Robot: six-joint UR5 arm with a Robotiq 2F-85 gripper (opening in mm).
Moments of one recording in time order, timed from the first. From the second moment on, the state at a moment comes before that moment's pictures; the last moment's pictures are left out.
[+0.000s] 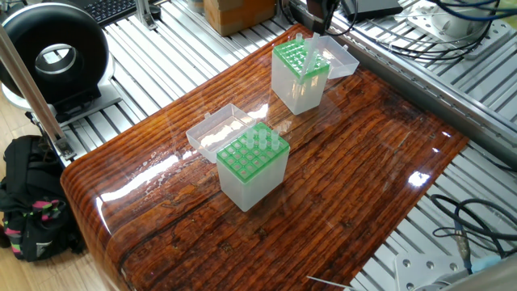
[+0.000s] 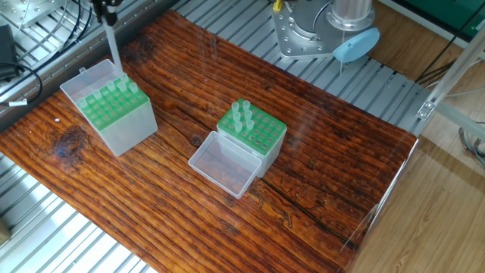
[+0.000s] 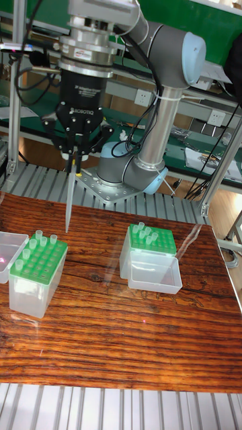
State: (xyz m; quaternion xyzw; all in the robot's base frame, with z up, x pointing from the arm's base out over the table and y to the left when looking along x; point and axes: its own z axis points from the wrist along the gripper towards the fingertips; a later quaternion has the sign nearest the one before) arm 0.560 -0.119 0.337 -0.14 0.99 0.02 0.06
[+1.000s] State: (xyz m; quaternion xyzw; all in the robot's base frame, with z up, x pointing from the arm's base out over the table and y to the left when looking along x) arm 0.583 -0.146 0.320 -0.14 0.99 0.00 0.05
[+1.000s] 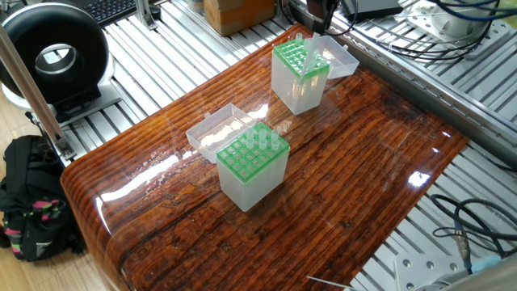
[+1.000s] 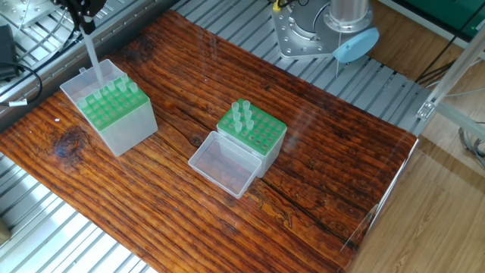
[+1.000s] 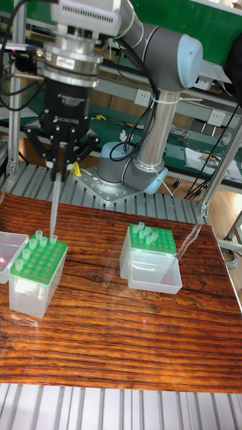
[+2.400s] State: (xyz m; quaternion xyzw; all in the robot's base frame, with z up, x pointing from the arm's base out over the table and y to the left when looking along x) arm 0.584 -0.156 0.279 -0.14 0.99 0.00 0.03
